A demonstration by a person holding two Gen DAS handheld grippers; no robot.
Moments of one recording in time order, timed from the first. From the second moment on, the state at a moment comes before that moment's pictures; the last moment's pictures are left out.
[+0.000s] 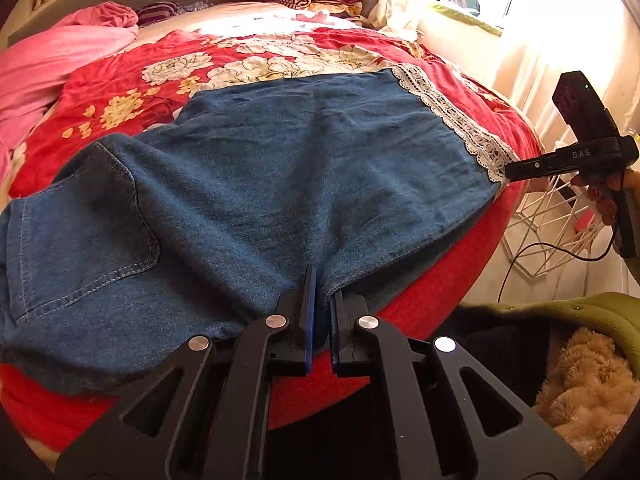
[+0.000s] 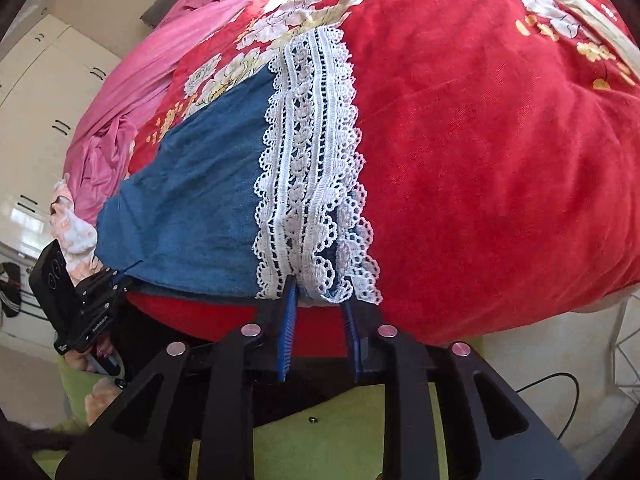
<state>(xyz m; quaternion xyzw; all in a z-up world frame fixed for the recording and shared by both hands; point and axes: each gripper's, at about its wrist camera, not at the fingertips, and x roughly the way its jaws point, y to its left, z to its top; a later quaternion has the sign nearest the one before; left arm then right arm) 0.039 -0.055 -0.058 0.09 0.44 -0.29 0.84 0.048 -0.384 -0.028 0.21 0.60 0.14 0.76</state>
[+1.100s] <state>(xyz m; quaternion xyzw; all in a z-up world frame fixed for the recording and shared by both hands) 0.014 0.096 -0.013 -0.14 0.40 -0.11 0.90 0.036 -0.223 0.002 -0.06 0.47 0.37 0.80</state>
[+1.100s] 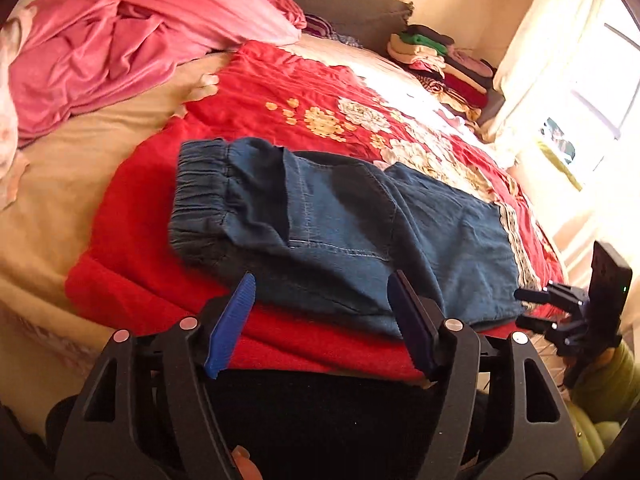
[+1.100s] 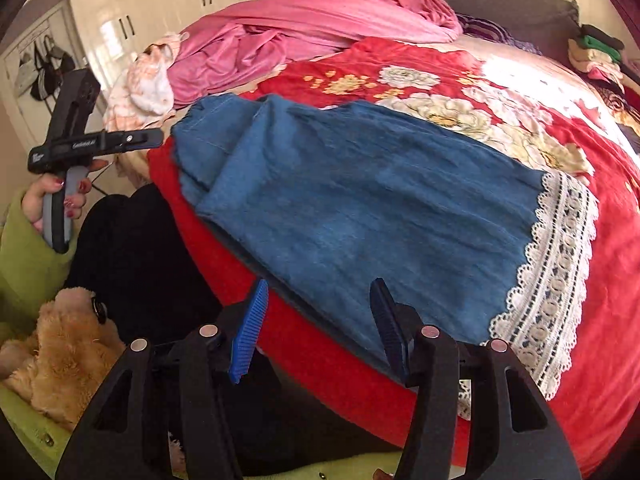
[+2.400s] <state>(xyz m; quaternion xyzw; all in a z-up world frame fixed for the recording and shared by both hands) 0.004 0.135 0.007 -0.15 0.38 -0.04 0.91 0.065 -0.207 0.014 -0.07 0.44 0.38 0.81</state>
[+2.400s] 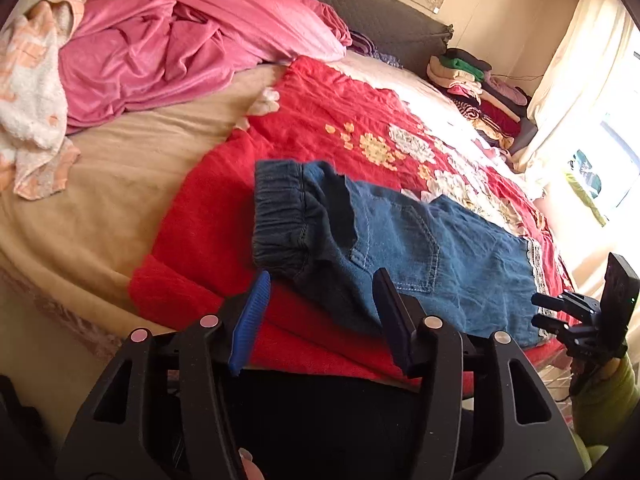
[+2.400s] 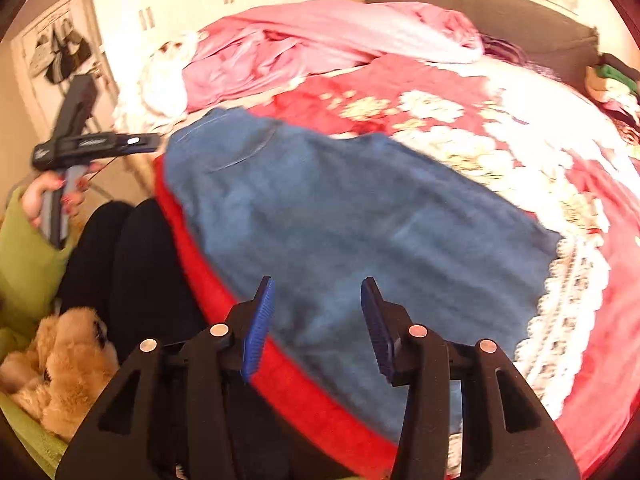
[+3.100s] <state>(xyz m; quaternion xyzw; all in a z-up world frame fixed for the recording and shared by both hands) 0.123 -0.019 -0.045 0.00 0.48 -0.17 0.86 0.106 -0.235 -0.014 -0.02 0.52 0.35 0.78</state>
